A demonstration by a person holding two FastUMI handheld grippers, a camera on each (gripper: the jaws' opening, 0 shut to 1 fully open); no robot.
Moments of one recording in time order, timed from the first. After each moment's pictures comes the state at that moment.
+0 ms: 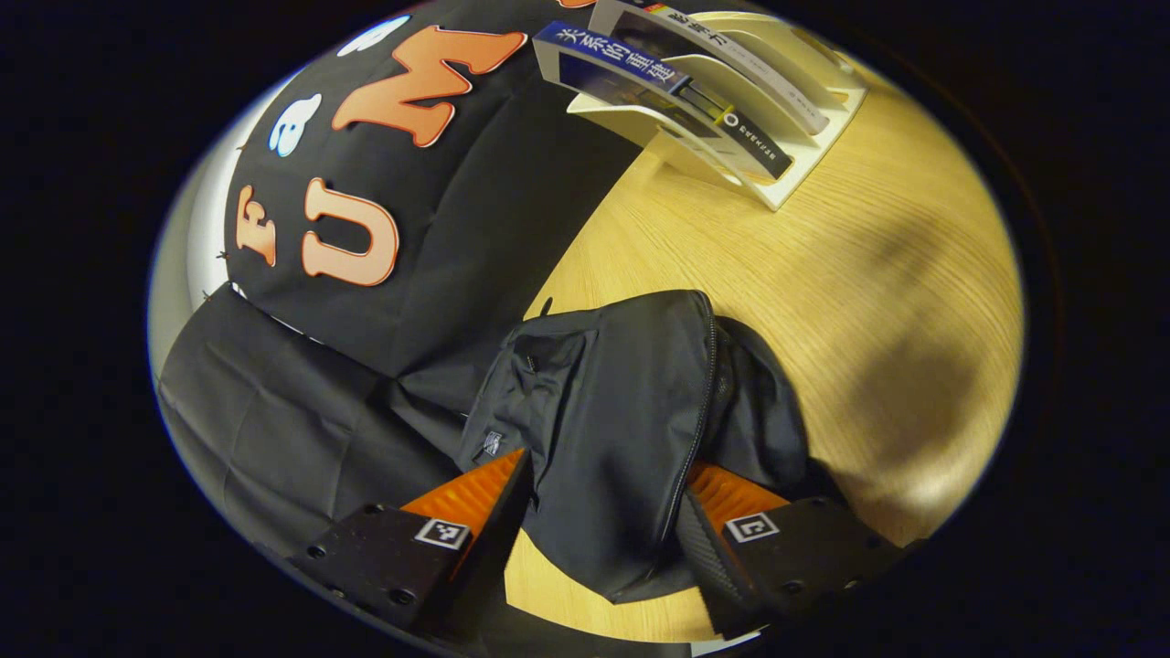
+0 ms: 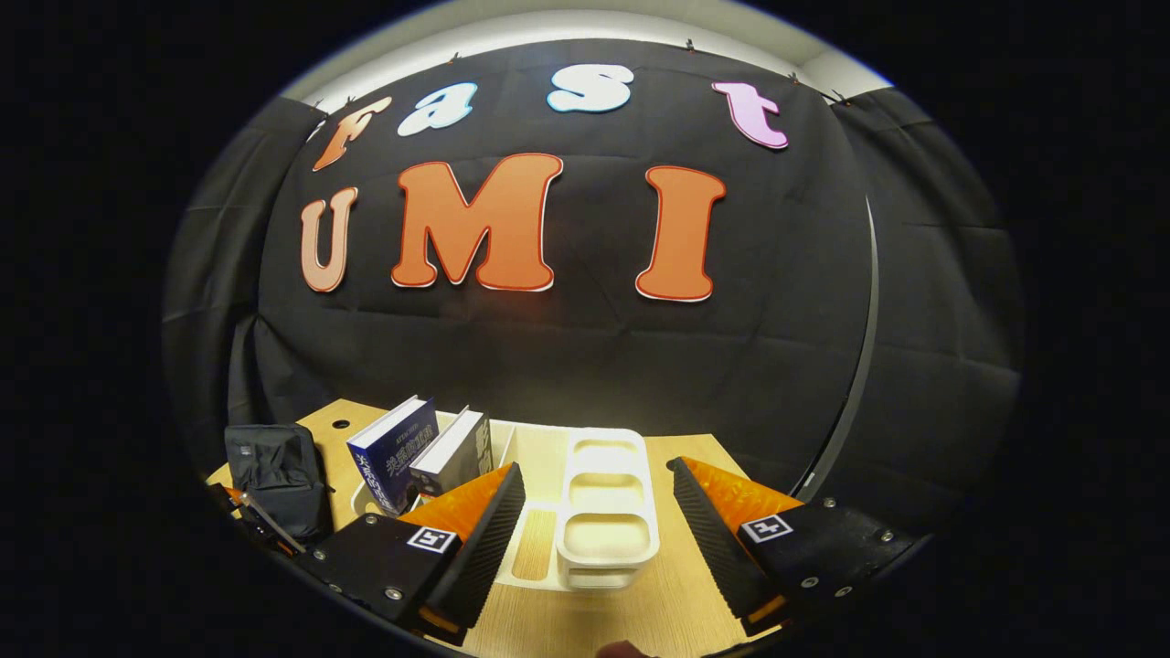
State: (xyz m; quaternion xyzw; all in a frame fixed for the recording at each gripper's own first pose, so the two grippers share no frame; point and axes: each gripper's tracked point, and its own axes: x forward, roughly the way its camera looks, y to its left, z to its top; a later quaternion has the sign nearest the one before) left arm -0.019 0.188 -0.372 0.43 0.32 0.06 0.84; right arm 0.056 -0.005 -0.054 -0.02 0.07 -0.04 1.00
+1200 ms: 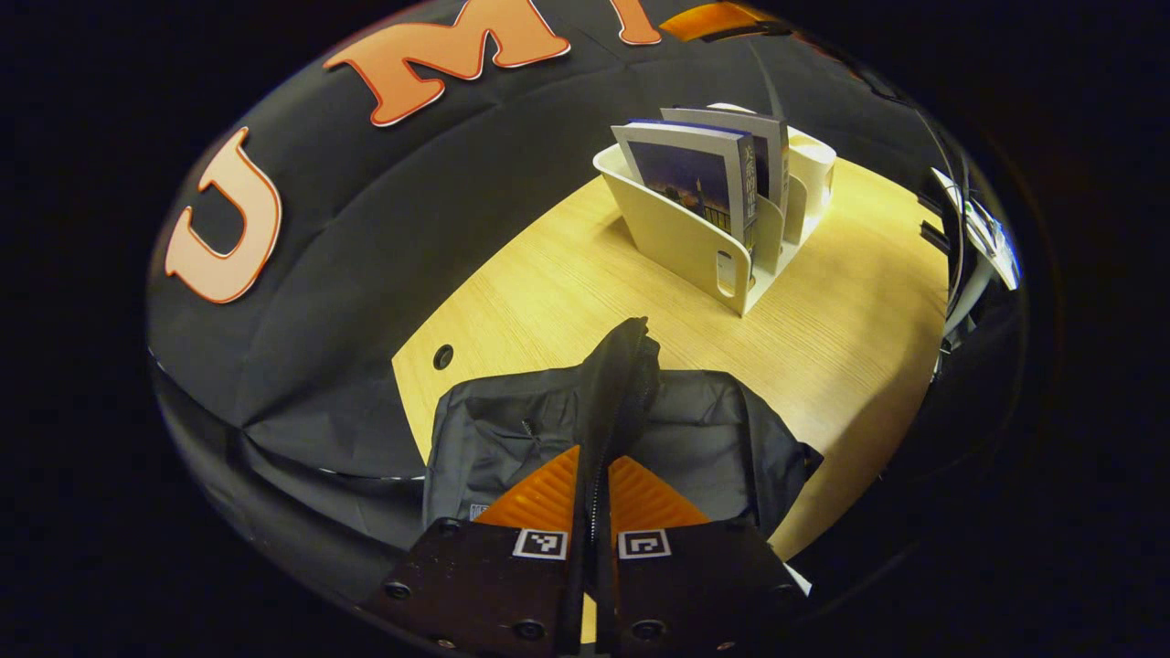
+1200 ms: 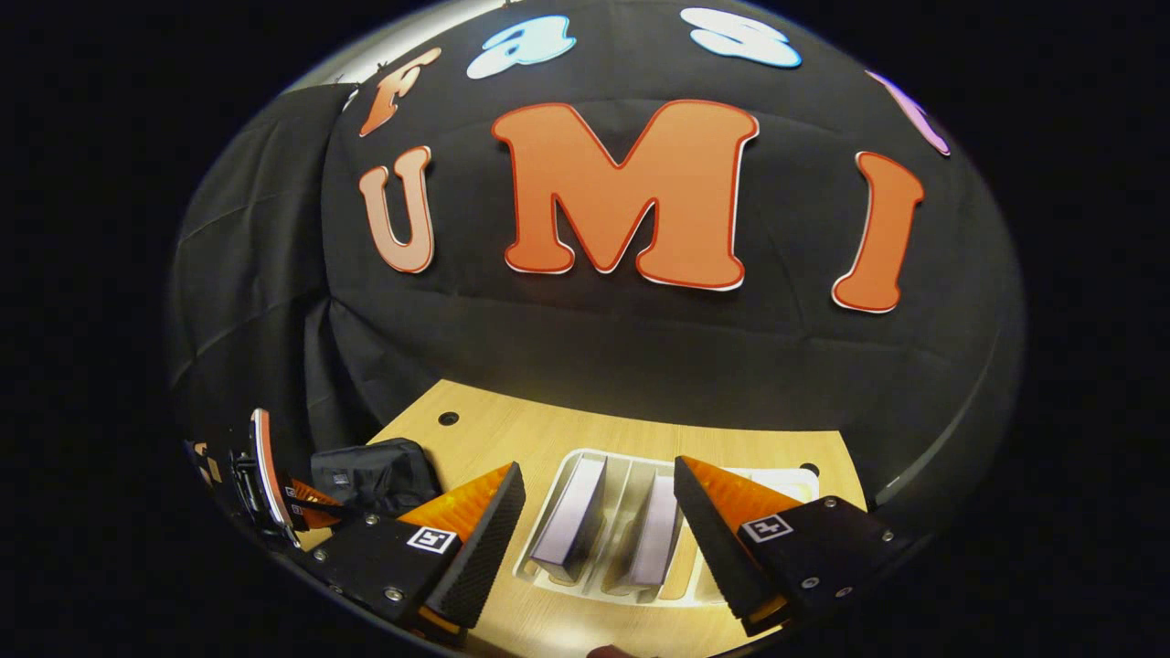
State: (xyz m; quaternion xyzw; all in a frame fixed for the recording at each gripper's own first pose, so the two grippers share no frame) left arm 0.063 0.248 -0.244 0.28 0.40 -0.27 0.83; right arm 0.169 0.196 0.023 -0.02 0.23 0.11 0.97
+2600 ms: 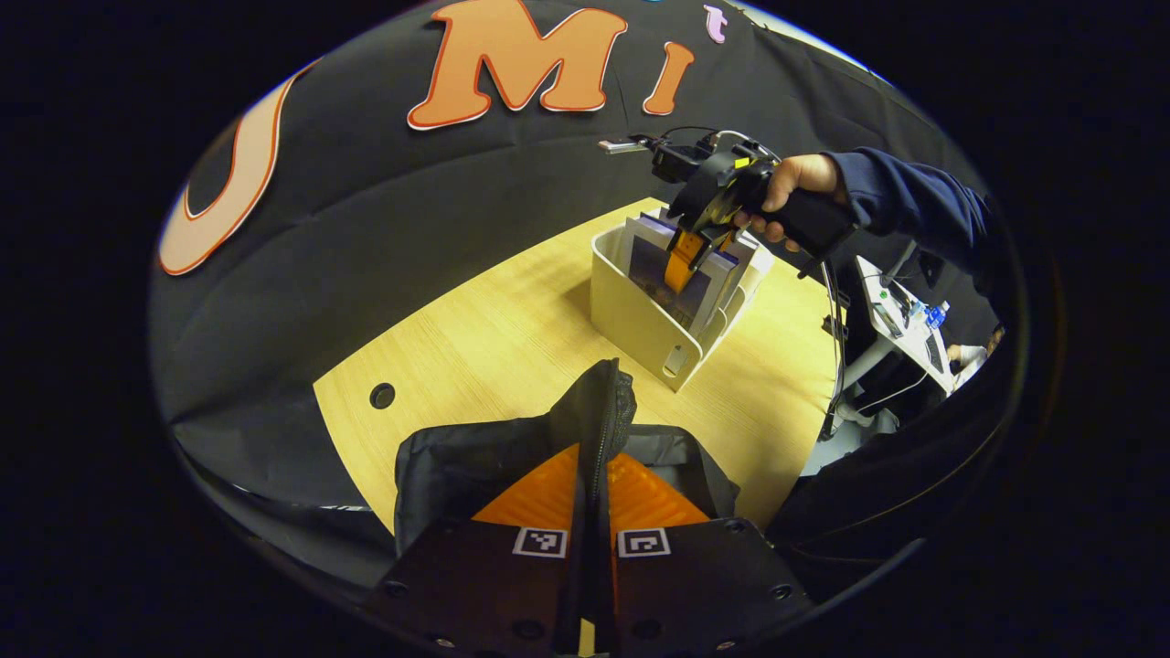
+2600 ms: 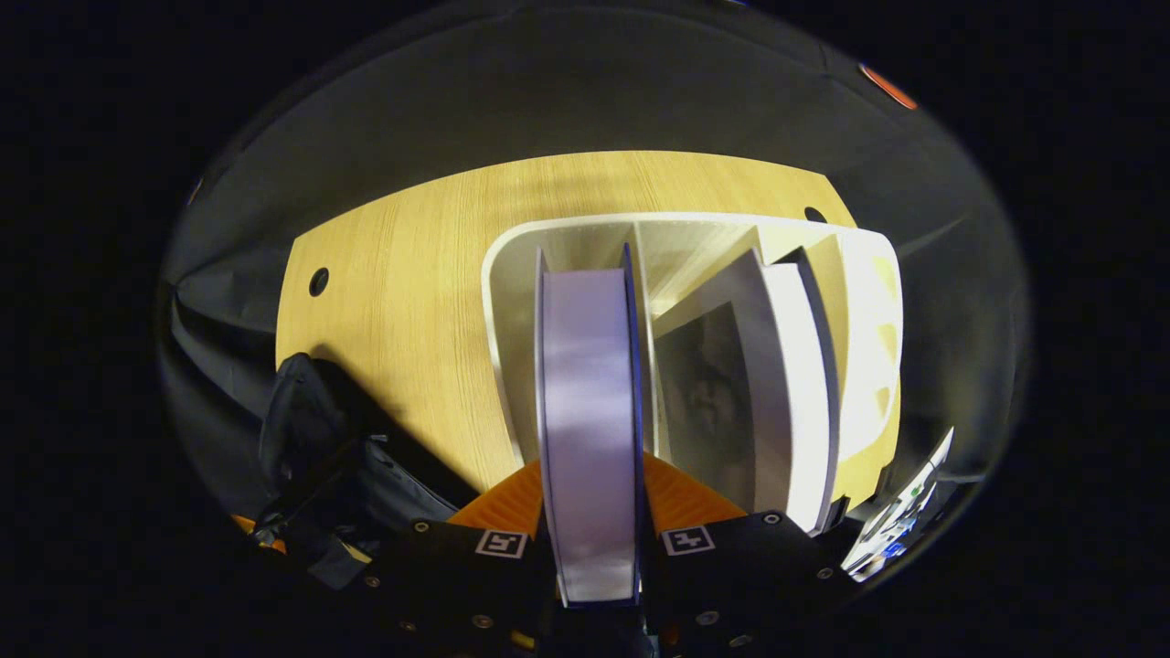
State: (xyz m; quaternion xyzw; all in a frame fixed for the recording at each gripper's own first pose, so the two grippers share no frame) left arm 0.111 0.265 -0.173 0.12 0.38 -0.42 0.82; right arm 0.169 0.221 -0.165 0.06 0.63 -0.07 0.77
